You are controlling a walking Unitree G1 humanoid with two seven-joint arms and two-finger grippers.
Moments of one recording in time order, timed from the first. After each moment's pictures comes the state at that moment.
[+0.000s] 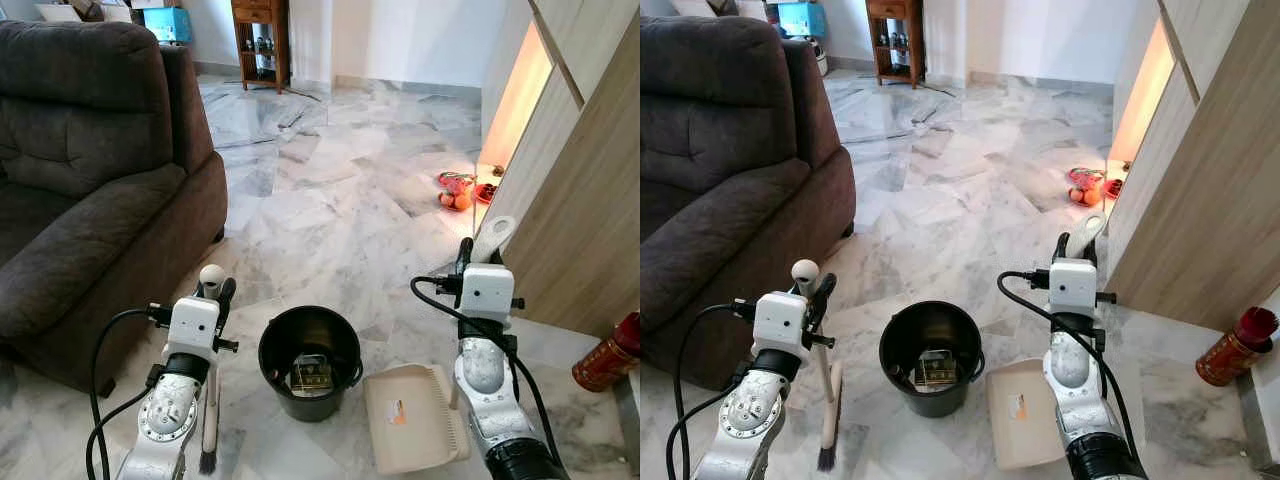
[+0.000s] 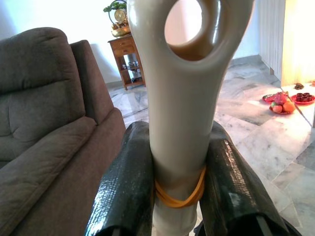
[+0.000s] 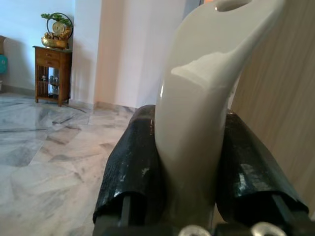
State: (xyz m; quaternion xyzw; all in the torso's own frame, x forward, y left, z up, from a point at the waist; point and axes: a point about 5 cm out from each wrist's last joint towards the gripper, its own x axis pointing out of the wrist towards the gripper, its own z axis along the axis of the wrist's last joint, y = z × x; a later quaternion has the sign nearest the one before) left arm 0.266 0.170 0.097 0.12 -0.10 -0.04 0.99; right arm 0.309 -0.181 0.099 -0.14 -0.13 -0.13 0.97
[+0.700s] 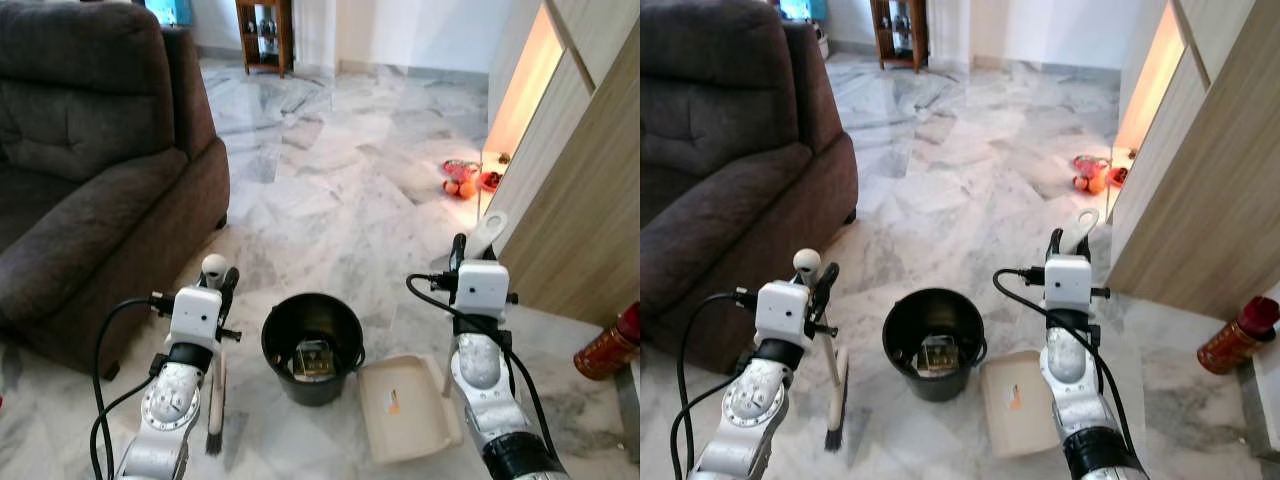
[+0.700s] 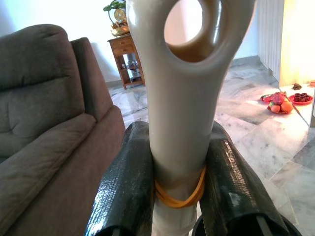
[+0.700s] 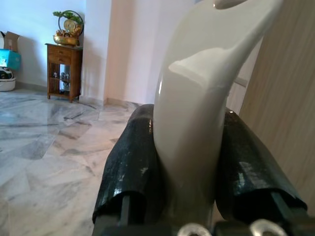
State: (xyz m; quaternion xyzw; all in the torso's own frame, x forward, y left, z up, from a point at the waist) left arm 0.273 0.167 0.106 0.12 -0.12 -0.04 0.99; right arm 0.314 -0.177 0.103 -0.14 -0.14 -0.11 0.97
